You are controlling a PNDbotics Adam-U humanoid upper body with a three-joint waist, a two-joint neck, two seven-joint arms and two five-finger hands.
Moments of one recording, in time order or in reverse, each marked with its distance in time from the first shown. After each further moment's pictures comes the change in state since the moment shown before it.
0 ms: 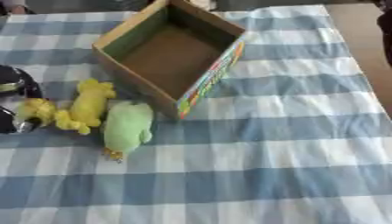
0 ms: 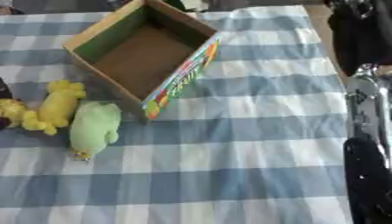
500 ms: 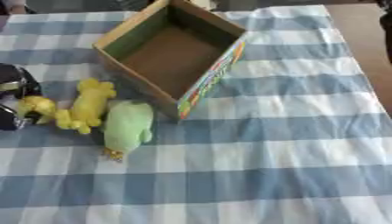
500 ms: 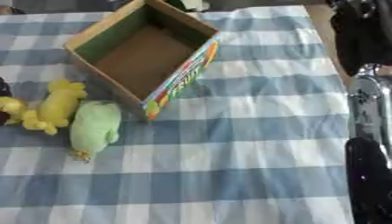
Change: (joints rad) left arm -0.002 -0.008 -0.002 -0.015 0.046 0.010 0.042; right arm 0.001 0.000 -0.001 0.002 0.000 0.004 -0.004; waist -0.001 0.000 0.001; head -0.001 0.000
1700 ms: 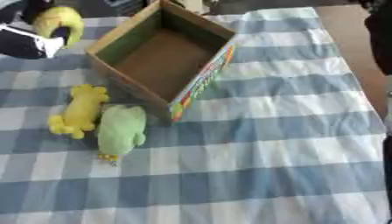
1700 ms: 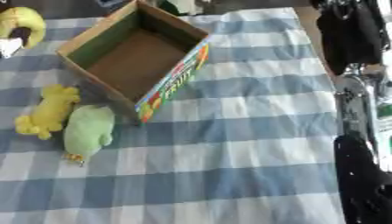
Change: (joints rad) left arm -0.295 -0.158 -0.026 -0.117 0.047 0.151 0.200; right arm -0.002 0.000 0.009 0.003 -0.005 0.002 0.001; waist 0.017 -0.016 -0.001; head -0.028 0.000
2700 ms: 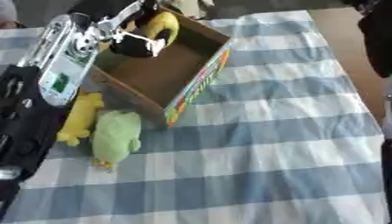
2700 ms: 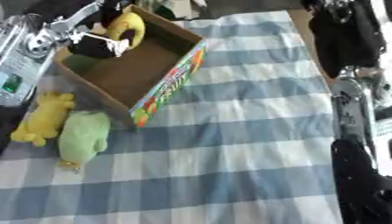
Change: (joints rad) left arm -0.177 -0.297 -0.124 0.383 -0.097 -0.075 0.230; right arm -0.026 0.018 0.028 0.001 -0.008 0.004 0.024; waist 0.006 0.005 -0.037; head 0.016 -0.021
